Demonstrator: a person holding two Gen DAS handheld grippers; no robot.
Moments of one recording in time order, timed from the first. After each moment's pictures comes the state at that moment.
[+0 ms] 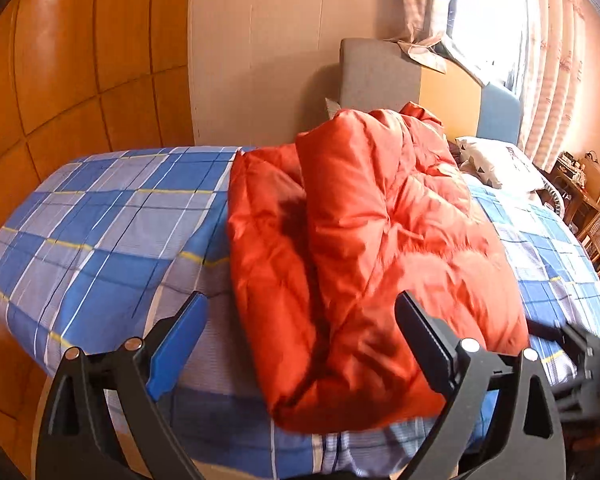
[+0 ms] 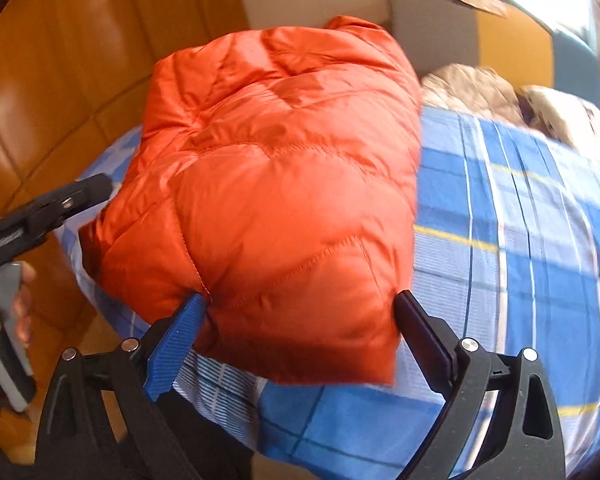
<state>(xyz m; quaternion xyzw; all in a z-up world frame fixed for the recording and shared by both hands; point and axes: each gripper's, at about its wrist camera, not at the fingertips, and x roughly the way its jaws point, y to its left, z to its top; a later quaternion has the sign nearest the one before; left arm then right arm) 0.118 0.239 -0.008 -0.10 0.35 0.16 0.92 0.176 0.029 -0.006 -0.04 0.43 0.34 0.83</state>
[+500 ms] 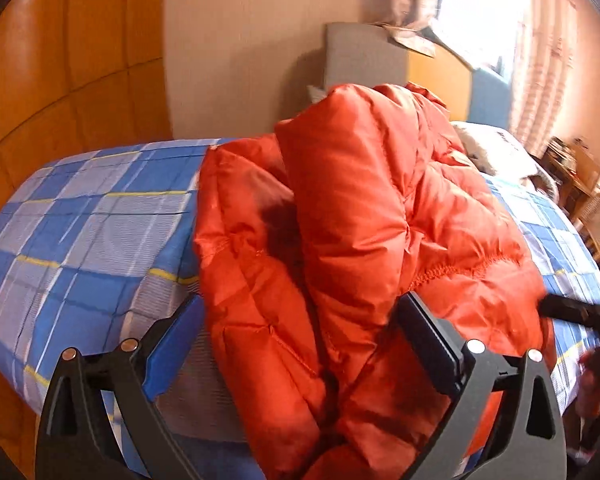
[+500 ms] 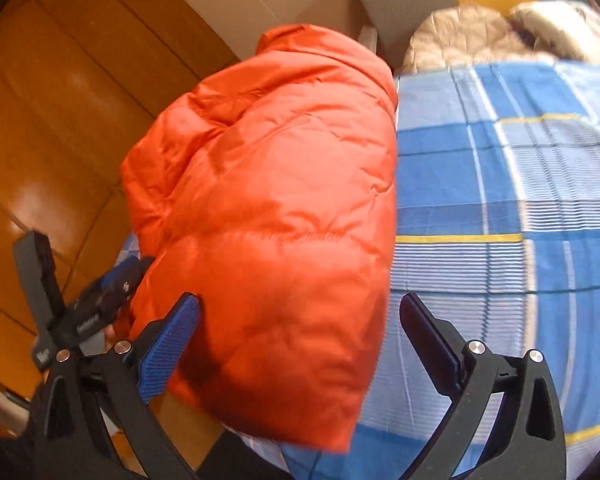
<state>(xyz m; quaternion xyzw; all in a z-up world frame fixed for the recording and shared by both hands) 0.158 0.256 -0.032 -0.09 0.37 0.11 0.92 0.259 -0.001 -0.017 0.14 0.49 0.38 0.77</state>
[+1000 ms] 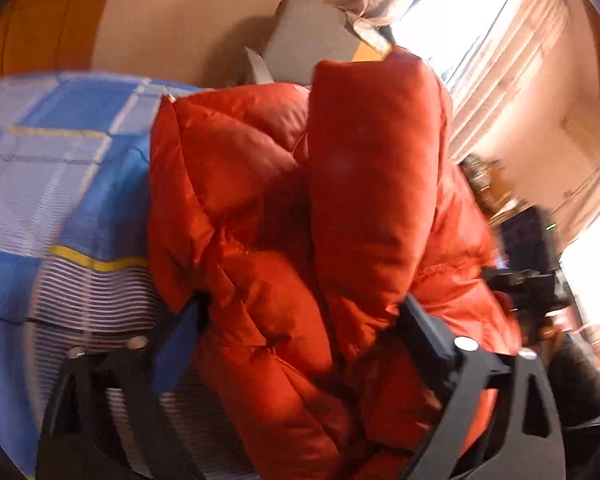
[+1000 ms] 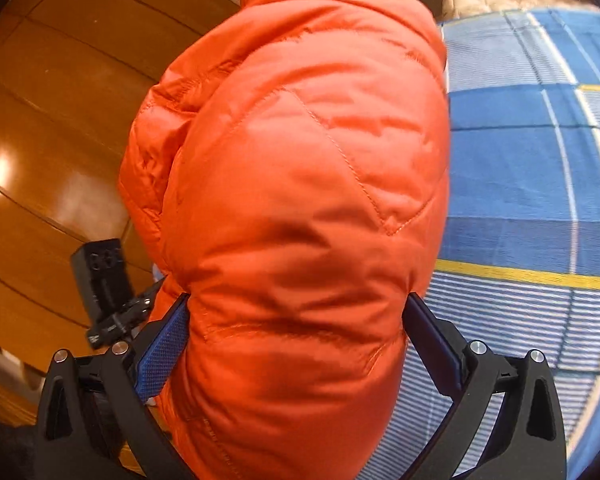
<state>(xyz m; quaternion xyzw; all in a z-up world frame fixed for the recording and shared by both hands) 0.180 0.336 -0.092 -0.26 0.37 -0.09 0.89 0.325 0.040 -0.058 0.17 0.54 0.46 0.68</state>
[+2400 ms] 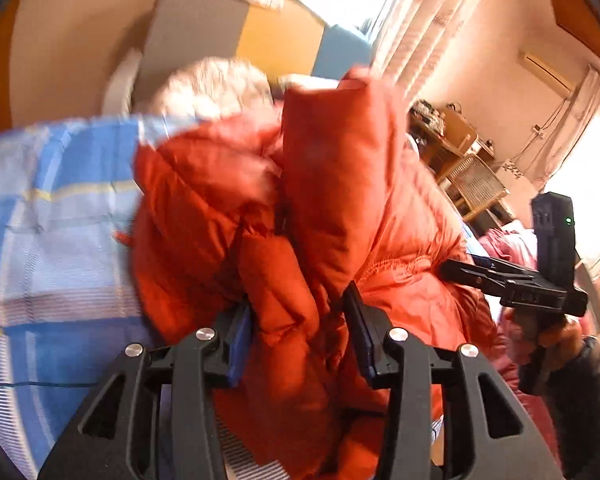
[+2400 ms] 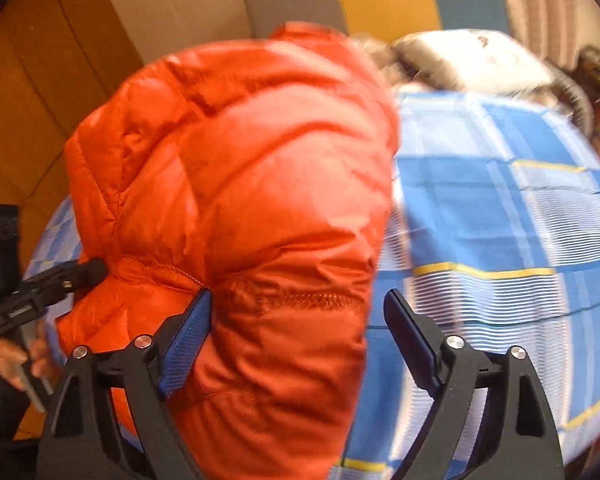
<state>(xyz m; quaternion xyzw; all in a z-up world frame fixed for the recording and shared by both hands) 0.259 0.082 -0.029 -0.14 0.38 -0.14 0.90 0.304 -0.184 0.003 0.02 0.46 0.21 0.86</state>
